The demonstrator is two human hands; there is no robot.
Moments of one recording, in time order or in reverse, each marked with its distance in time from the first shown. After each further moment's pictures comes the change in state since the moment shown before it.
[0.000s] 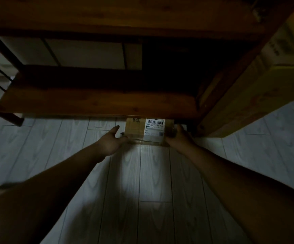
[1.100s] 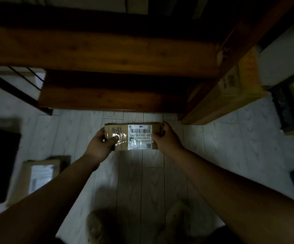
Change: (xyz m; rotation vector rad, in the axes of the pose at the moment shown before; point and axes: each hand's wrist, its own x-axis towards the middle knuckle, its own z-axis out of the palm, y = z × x) left_hand -0.195 0.051 -0.085 -0.333 0.131 -0.040; right_hand -0.196 -0.136 -0.050 0.126 -0.084 0.091
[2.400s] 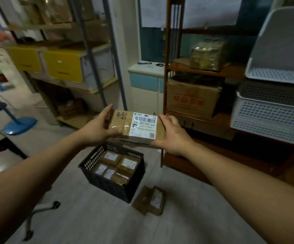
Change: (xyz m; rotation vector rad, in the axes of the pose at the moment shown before) left_hand -0.644 0.170 -0.515 0.386 0.501 0.407; right_hand -0.645 -0.425 0.102 -0.578 -0.096 -1.025
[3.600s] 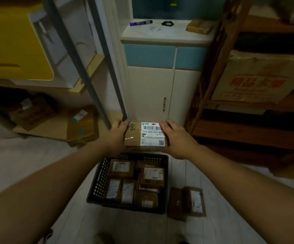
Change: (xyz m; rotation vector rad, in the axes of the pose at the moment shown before) left_hand 0.402 -0.276 -0.056 0.437 -0.487 0.224; right_hand 0.383 -0.033 0.222 -0.217 -0.114 0.269
